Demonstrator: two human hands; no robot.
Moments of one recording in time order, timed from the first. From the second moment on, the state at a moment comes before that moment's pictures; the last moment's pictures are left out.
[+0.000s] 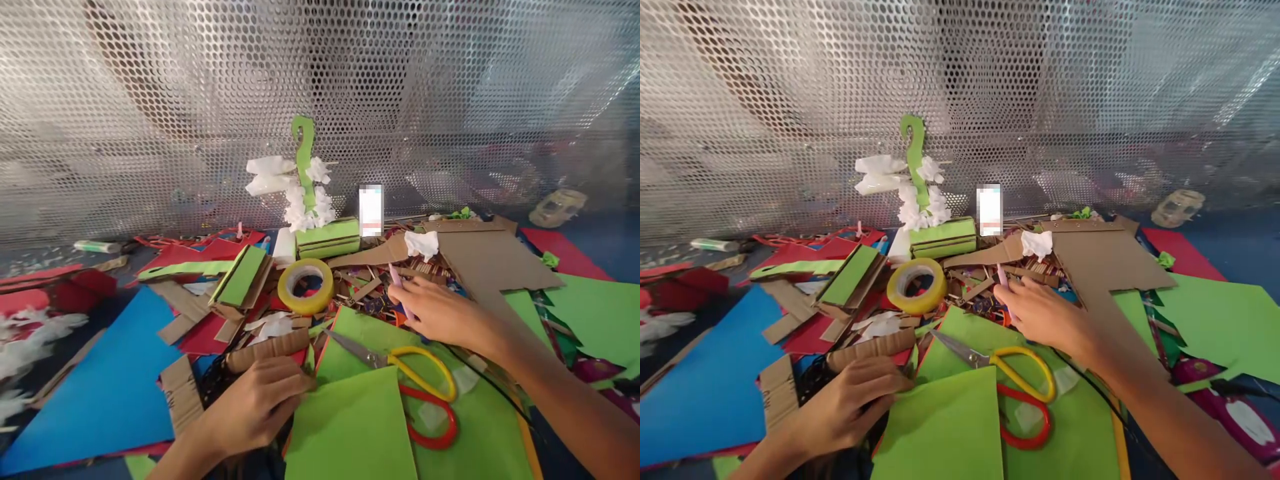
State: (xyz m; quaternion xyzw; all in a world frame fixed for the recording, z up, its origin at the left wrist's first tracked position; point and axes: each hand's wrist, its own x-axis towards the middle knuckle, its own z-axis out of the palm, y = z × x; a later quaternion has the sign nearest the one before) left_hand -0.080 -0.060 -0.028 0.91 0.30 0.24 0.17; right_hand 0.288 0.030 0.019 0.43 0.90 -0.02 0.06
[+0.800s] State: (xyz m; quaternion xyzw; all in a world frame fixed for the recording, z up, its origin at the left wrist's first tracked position) left_hand -0.068 -0.054 -0.039 0.89 0.35 0.24 0.13; right_hand 0.235 -0.040 0.025 0.41 0.90 -0.13 0.02
